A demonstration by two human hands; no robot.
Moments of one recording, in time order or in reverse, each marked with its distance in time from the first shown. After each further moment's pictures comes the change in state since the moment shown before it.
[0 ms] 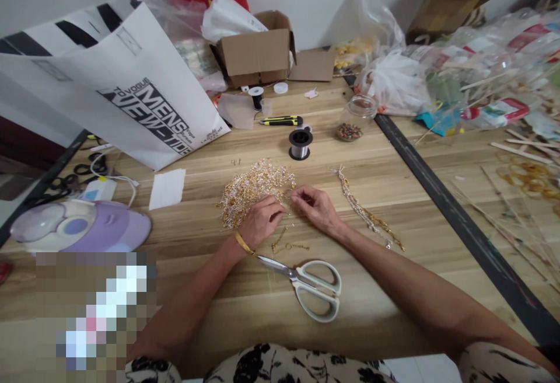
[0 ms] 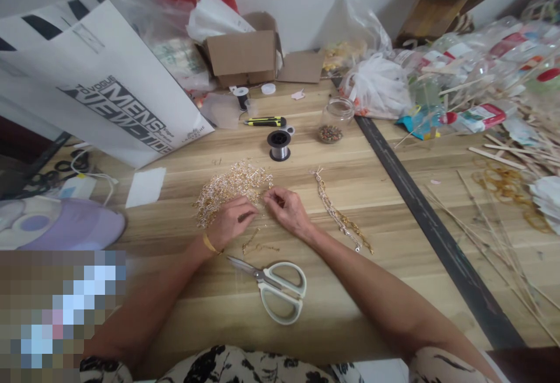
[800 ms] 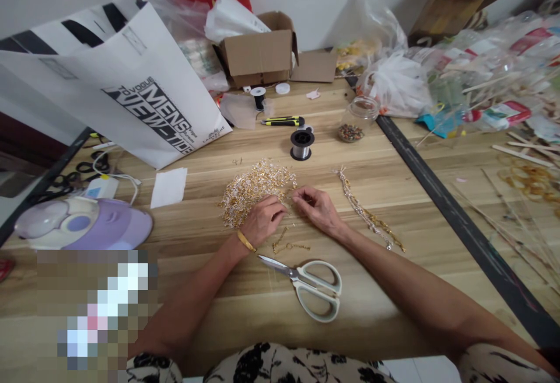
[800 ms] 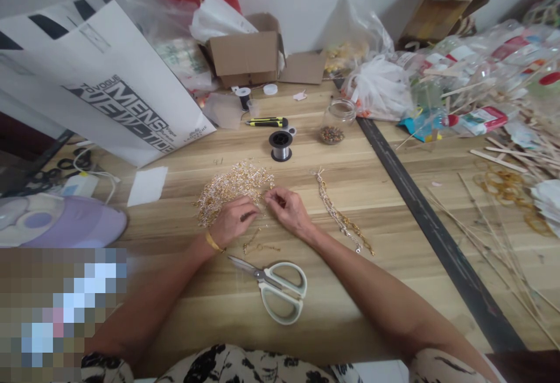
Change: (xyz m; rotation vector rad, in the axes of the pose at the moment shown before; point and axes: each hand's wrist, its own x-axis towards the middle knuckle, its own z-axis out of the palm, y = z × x) left_hand 0.002 0.003 -0.001 0.017 -0.038 -0.027; right_hand 0.000 0.001 0.000 -0.015 -0.004 -0.012
